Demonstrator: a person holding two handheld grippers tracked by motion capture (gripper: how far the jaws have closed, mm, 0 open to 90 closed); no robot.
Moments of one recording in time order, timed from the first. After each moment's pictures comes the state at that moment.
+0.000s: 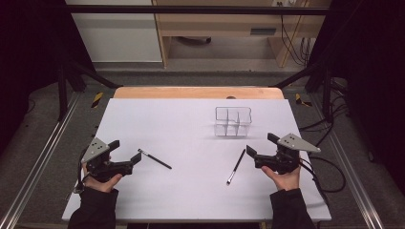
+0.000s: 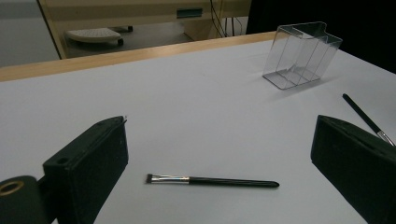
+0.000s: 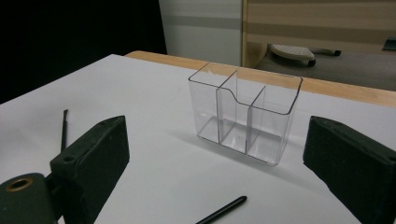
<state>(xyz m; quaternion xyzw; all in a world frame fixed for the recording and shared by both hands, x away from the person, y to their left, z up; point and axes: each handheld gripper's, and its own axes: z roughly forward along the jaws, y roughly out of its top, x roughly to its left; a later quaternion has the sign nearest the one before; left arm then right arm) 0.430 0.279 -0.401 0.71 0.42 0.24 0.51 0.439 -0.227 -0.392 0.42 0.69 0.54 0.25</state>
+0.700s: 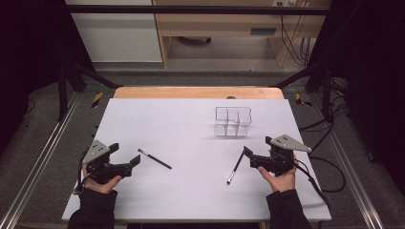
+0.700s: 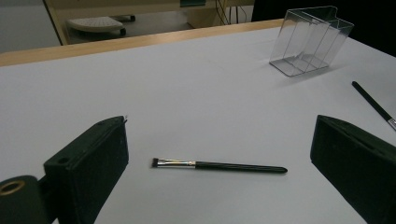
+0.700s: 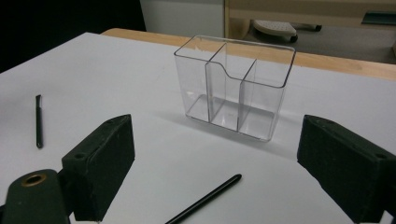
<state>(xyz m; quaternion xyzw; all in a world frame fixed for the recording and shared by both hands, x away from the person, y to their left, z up) 0.429 0.282 -0.410 0.72 0.43 0.24 0.49 0.441 -0.214 -0.399 0.46 0.70 0.49 0.26</state>
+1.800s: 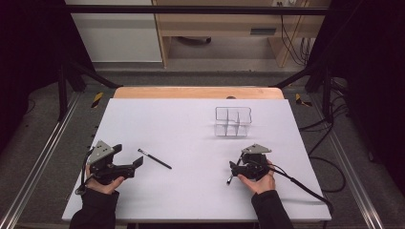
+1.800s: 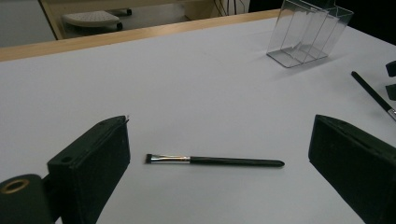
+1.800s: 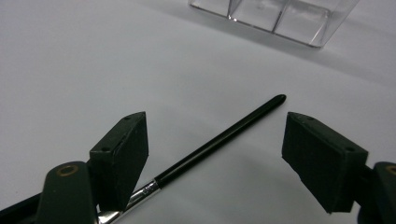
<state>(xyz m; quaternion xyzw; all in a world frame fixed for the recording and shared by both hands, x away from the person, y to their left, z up) 0.430 0.275 -0.414 0.73 0.43 0.23 0.48 0.460 -0.166 -0.466 0.49 0.78 0.33 0.22</state>
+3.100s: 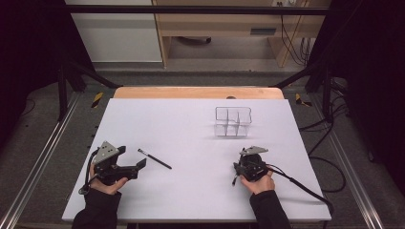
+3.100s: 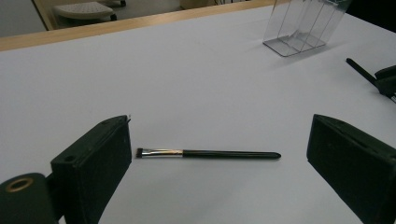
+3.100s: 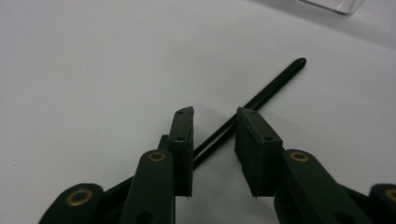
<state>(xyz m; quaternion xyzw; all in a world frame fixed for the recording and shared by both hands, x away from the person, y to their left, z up) 0.432 0.269 -0.418 0.74 0.42 0.22 0.47 0.462 -0.166 -0.474 0.49 0.80 0.30 0.18</state>
